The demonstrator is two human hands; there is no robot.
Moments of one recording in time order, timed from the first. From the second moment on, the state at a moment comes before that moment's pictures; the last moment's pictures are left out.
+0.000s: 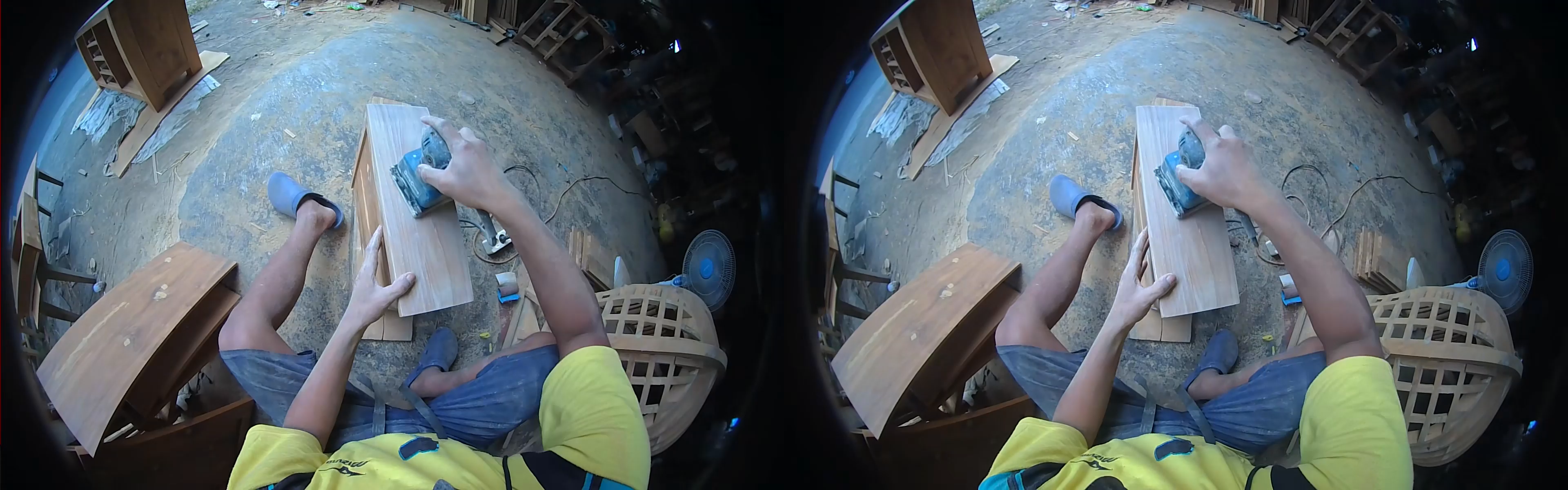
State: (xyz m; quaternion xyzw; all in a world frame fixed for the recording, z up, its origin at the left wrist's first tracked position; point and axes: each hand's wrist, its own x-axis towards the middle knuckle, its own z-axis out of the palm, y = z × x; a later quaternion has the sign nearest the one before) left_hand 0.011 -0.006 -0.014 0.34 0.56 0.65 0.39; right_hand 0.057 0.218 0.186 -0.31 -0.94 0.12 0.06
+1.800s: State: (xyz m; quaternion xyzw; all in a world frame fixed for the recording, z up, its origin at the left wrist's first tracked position) left_hand 0.004 -0.010 -0.028 0.32 0.53 0.66 0.43; right_hand -0.075 0.325 0.174 -0.39 -0.91 0.07 0.07
